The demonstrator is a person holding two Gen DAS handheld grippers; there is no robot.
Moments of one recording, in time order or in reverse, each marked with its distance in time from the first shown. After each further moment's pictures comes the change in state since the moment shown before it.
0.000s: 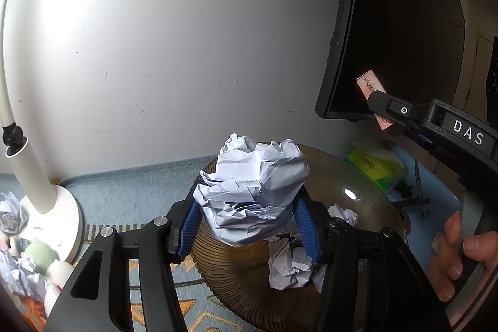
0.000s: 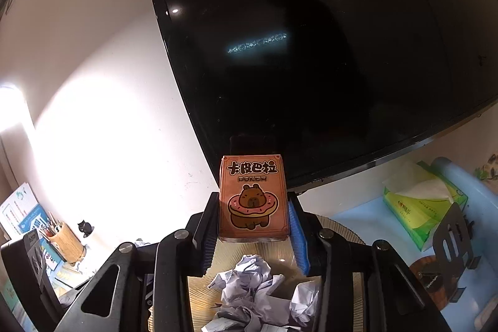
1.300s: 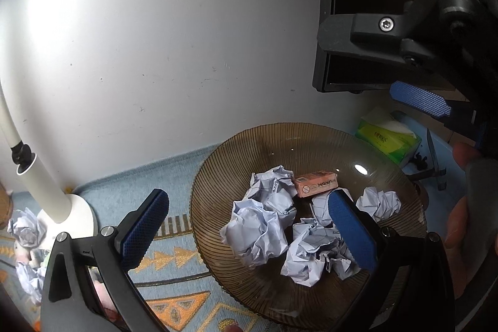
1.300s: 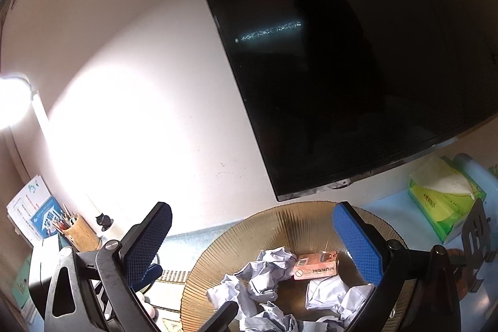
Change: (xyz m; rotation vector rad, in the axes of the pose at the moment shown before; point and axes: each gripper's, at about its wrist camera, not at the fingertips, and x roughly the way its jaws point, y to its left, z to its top) left arm -0.003 -0.029 -0.002 0.113 0.064 0.084; right arm 0.003 0.034 0.016 -0.027 0.064 0.067
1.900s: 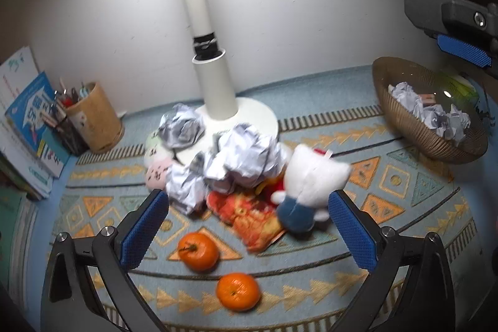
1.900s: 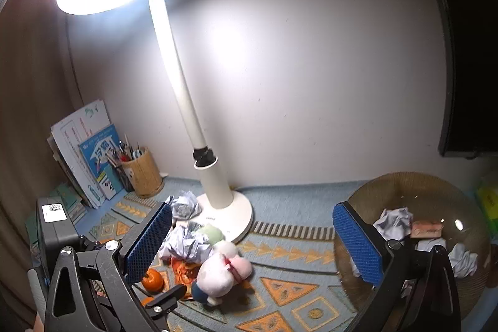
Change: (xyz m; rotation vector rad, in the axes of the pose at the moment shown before) left arm -0.123 0.165 -0.101 -0.091 0.229 0.318; right arm 0.002 0.163 -0.083 -0.230 0.156 0.227
